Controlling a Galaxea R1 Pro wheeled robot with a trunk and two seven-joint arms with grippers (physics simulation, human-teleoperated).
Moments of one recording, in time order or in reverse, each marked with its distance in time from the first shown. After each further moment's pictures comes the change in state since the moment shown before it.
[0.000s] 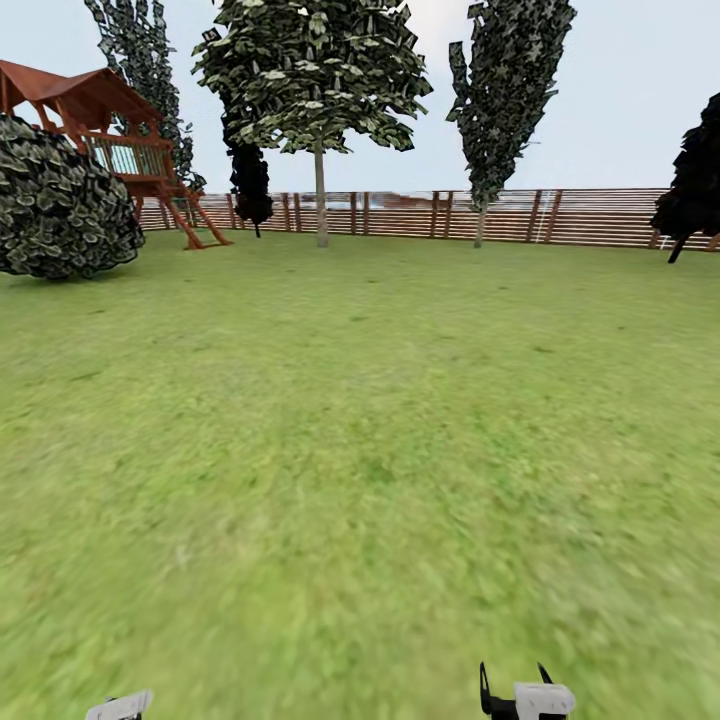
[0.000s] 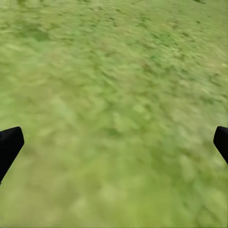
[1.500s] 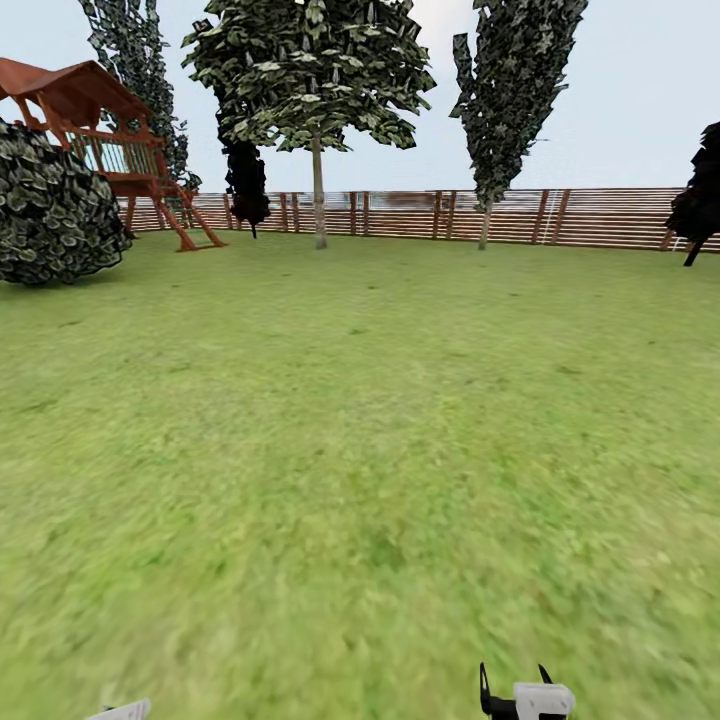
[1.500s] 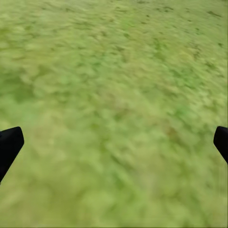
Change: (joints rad) left arm 0.017 -0.001 -0.001 -0.002 0.001 0.000 0.000; right arm 0.000 0.000 0.000 0.000 0.000 0.000 0.000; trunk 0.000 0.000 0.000
